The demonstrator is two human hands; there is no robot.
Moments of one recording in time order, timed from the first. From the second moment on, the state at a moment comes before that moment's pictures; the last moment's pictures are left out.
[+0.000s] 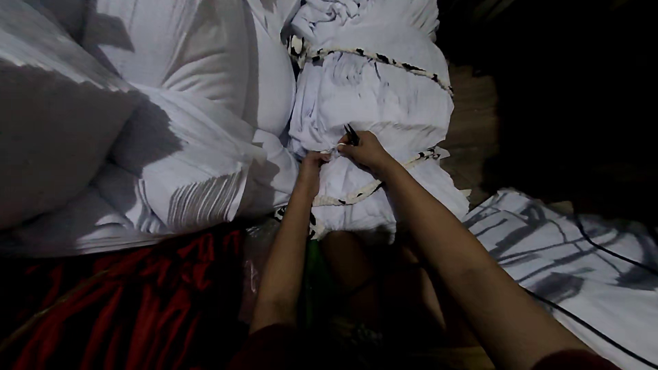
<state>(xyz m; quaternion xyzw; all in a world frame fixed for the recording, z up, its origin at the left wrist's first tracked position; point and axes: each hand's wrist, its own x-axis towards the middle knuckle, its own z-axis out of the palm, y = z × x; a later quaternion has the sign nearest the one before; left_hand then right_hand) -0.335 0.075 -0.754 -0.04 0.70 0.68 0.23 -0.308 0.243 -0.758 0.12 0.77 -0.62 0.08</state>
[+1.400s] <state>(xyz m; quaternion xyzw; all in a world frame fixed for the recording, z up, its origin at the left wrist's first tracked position) -0.247 0.053 -0.646 0.30 0.87 0.36 0.15 -0.314 0.213 -0.712 0.10 0.88 -0.42 0.20</state>
